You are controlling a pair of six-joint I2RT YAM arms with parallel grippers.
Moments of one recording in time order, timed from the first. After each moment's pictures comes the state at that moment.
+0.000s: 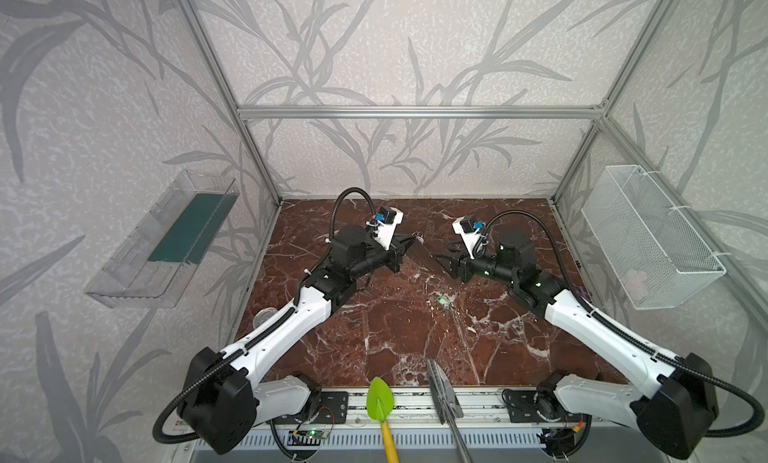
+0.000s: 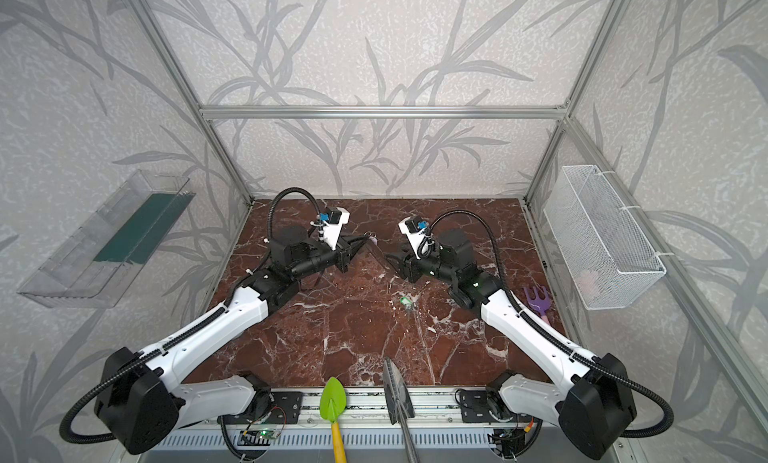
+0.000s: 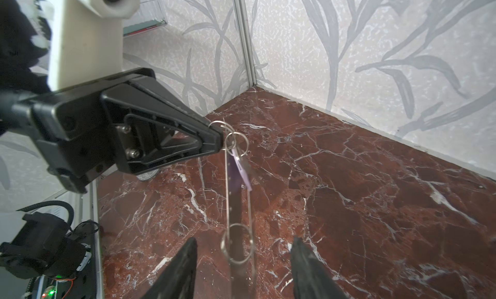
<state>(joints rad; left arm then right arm) -0.52 1.24 0.91 0.16 0.41 -0.17 0.57 1.20 0.92 0.00 -0.42 0.11</state>
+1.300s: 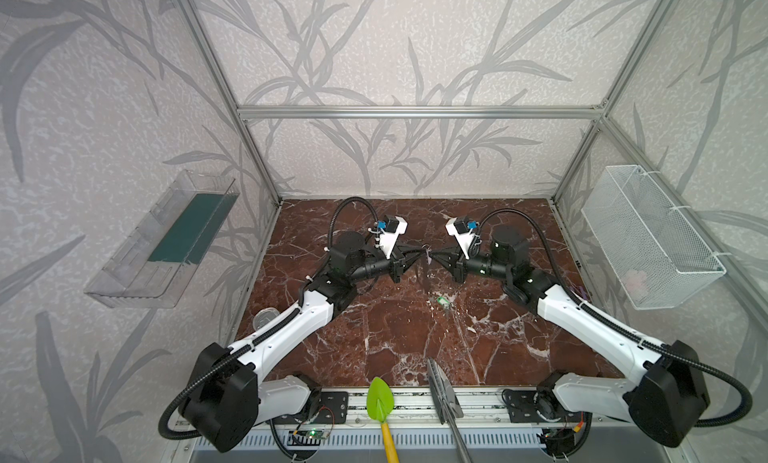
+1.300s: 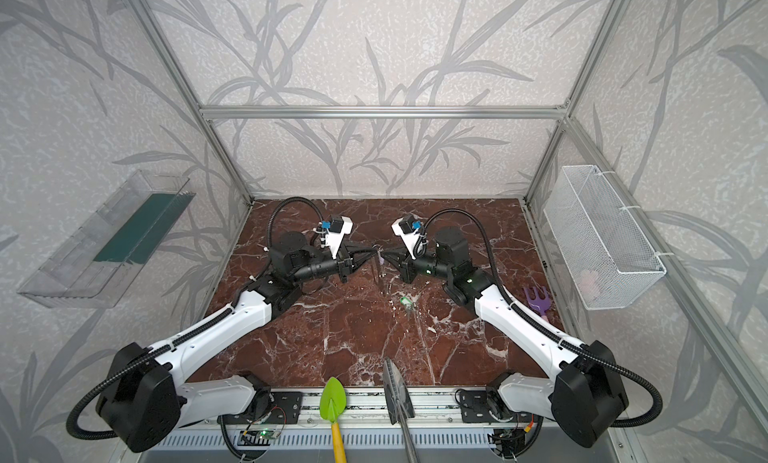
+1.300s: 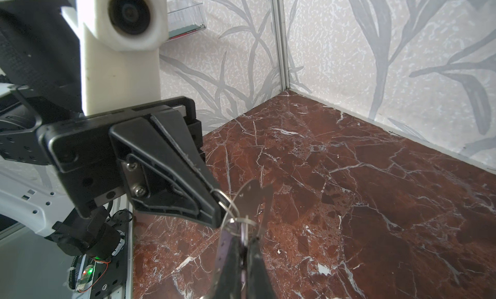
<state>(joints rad) -0.52 1.24 0.82 0.33 0.67 -0.28 0.57 1.25 0.92 0.07 -0.58 0.11</state>
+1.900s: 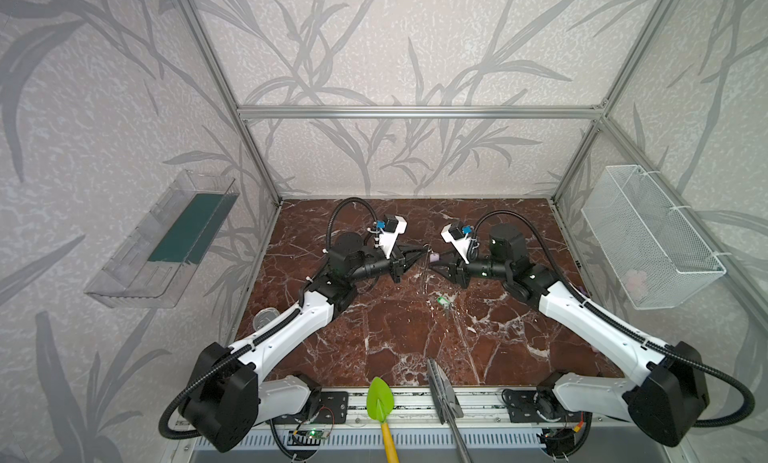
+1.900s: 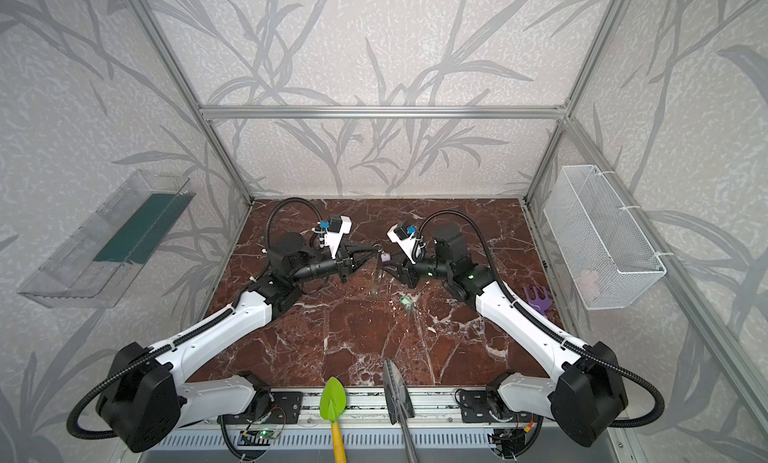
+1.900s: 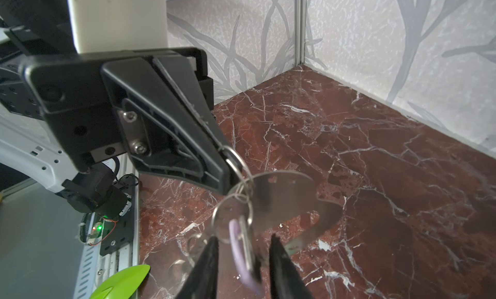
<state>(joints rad) -0.52 1.24 0.81 0.39 0.69 -0.31 0.56 1.24 0.97 -0.12 -0.62 -0.01</state>
